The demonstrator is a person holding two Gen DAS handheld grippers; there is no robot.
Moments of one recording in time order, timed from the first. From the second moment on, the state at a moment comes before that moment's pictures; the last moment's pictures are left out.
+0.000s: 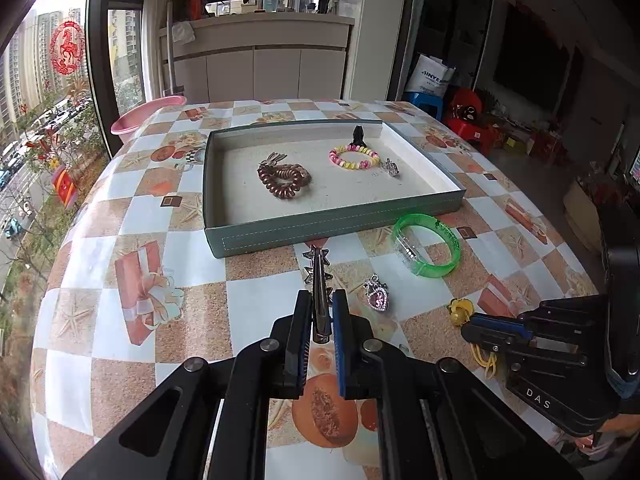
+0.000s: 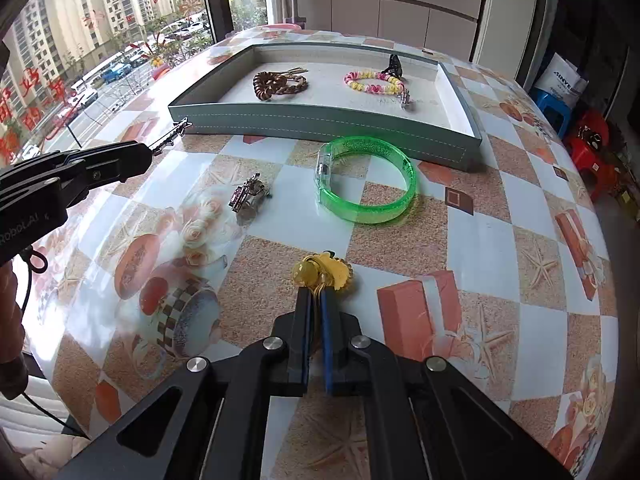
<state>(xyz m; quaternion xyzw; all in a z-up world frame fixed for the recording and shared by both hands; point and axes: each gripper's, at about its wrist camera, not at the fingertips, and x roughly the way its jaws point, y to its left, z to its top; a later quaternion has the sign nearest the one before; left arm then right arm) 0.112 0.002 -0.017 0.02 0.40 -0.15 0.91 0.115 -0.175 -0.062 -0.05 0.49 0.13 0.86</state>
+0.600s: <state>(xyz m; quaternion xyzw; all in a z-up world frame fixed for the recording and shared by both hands) 0.160 0.006 0.024 0.00 0.38 -0.14 0.91 0.171 -0.210 0.022 0.06 0.43 0.15 0.89</state>
